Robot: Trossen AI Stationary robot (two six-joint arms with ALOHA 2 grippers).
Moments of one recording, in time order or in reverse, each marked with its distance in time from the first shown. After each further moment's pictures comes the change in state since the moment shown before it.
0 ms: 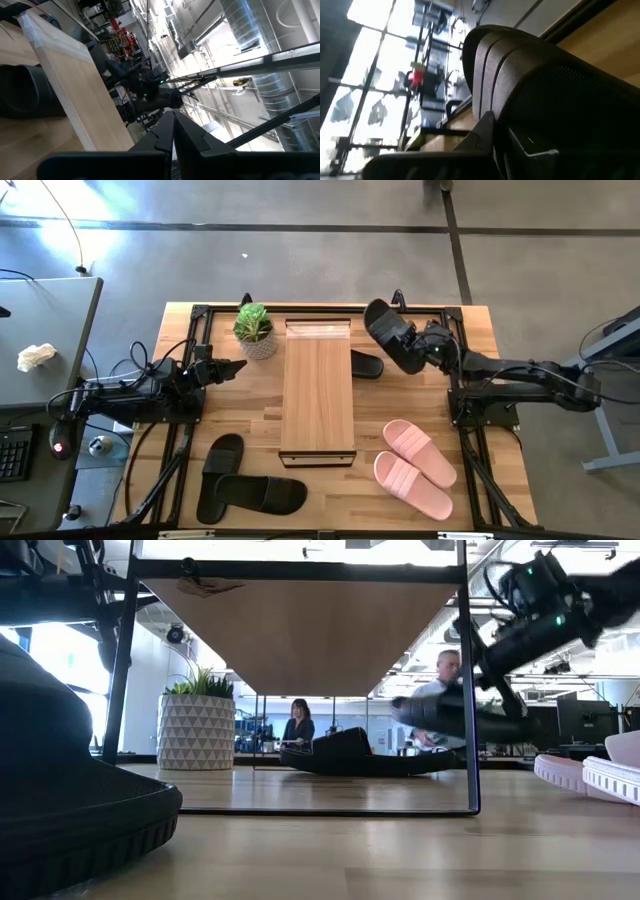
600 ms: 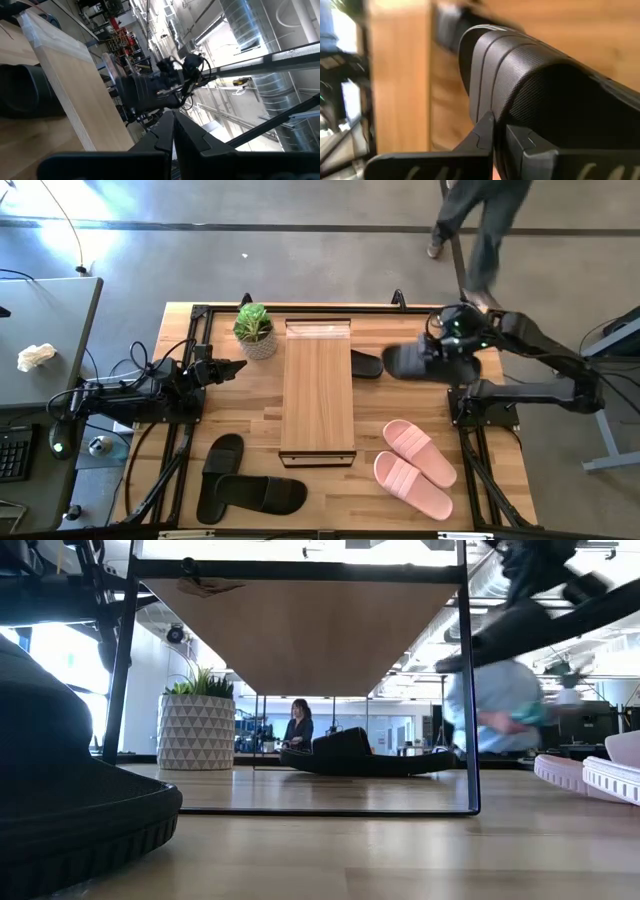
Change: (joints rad) left arm 0.000 0.000 0.000 0.000 0.002 0.000; right arm 0.053 -0.051 0.810 -1.515 -0.467 -0.213
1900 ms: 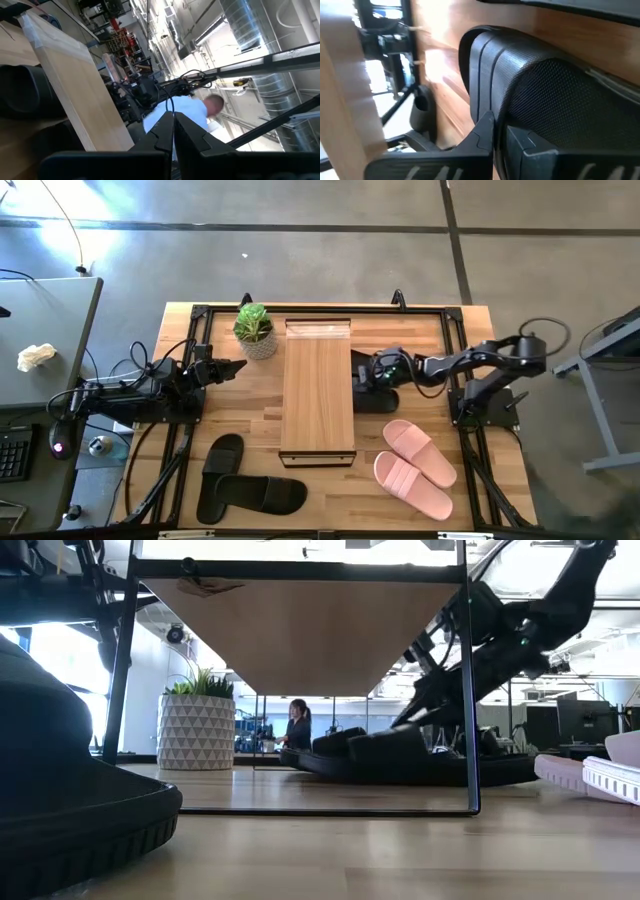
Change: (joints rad) left arm 0.000 0.000 0.000 0.000 -0.005 0.000; right arm 0.206 0.646 -0.667 1.741 -0.148 0.283
